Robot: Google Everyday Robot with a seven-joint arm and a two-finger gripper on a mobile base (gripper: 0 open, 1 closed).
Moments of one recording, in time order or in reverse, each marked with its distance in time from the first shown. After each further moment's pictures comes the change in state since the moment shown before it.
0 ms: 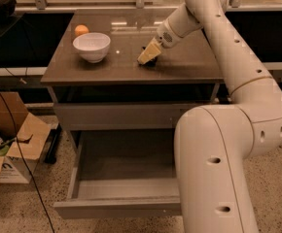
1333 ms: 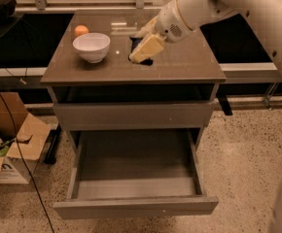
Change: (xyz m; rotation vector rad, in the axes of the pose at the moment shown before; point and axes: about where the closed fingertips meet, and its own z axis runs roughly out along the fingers) arm -0.052 0.140 -0.094 -0.052 -0.167 -0.264
